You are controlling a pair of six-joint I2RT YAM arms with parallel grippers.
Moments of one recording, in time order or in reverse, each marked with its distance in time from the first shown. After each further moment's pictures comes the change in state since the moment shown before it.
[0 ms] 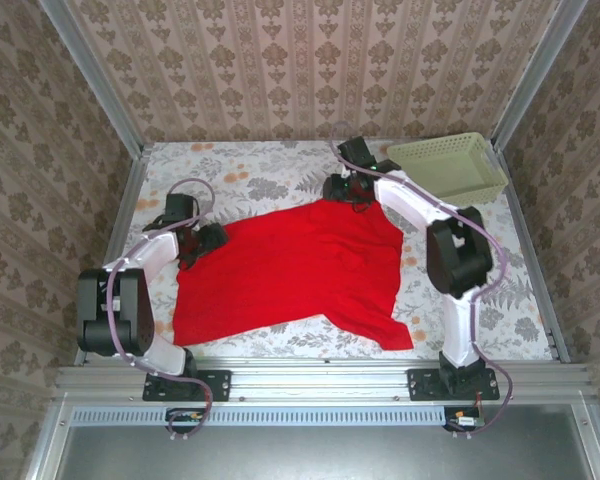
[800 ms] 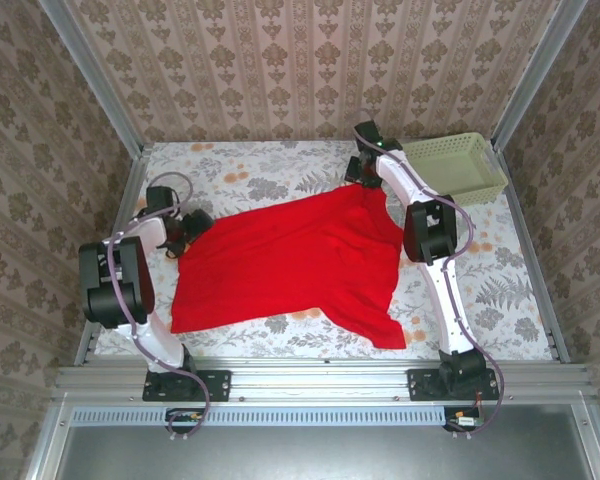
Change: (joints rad) left arm 0.150 0.191 0.130 0.084 0.097 -0.075; right arm -0.164 0.507 0.686 -0.319 0.075 0.104
